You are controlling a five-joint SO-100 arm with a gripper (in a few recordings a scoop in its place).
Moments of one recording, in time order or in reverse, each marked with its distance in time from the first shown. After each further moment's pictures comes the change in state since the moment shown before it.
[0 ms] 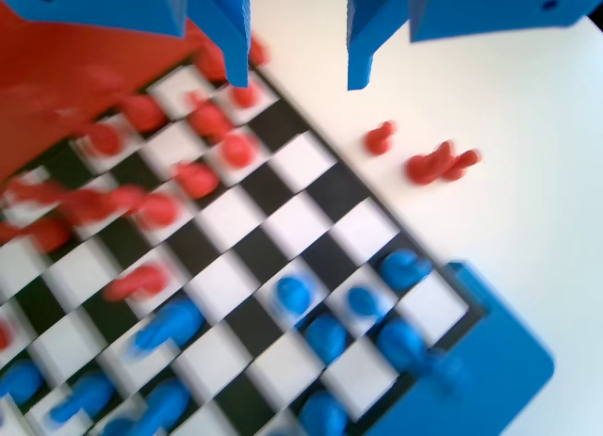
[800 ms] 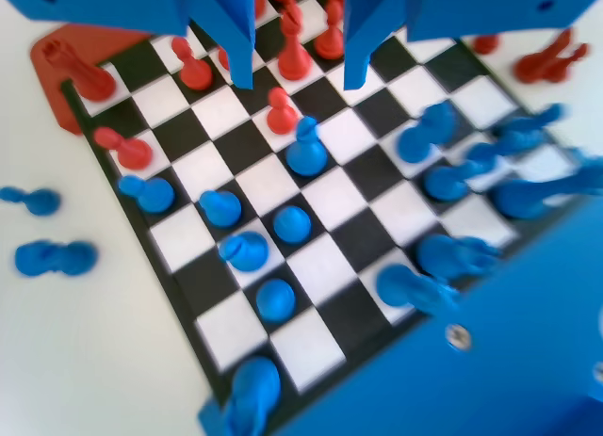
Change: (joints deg) arm -22.1 16.3 27.5 -13.1 16.5
